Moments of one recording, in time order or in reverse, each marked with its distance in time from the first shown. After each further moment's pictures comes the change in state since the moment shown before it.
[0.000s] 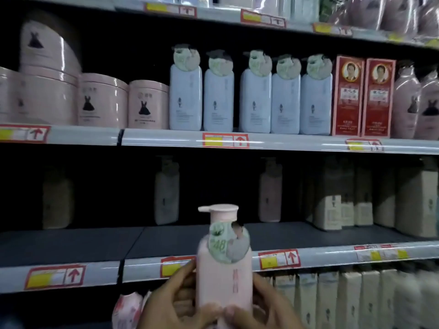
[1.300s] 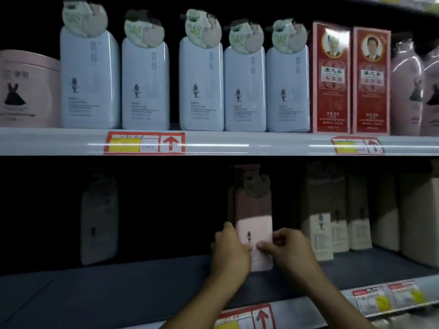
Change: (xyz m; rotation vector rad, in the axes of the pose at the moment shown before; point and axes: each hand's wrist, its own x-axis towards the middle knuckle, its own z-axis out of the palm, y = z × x) left_hand 0.247 0.000 0.212 0.580 0.185 0.047; right_hand 0.203 0.053 -0.233 -0.654 0.503 0.077
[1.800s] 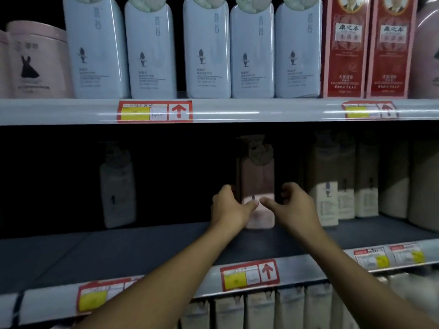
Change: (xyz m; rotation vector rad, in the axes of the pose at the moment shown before) left_hand 0.014 -0.009 -0.015 -0.141 0.031 0.012; right_hand -0.004 -0.020 -0.002 -0.046 0.116 -0.080
